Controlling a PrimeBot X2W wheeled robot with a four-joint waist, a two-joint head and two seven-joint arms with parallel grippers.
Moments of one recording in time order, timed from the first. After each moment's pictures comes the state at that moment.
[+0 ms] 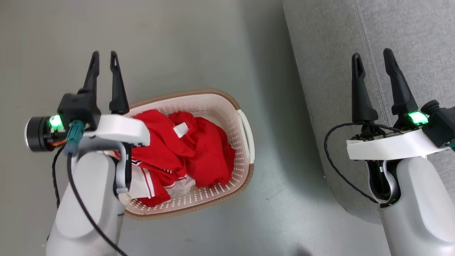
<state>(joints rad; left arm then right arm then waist) -0.61 0.09 -0.16 0.44 -0.11 0.22 -0.26 -0.43 -0.07 0.03 0.24 0.25 0.13 -0.25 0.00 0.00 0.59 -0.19</state>
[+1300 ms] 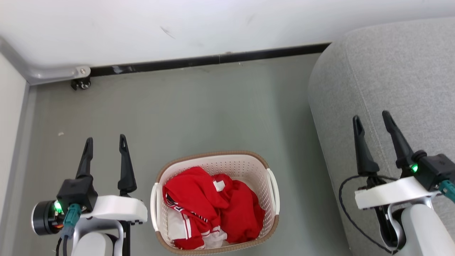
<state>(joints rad) -0.20 0.07 -0.09 0.23 -0.15 0.20 -0.26 -0.23 -0.12 0.00 0.29 0.17 0.13 -0.24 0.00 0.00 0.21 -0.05</state>
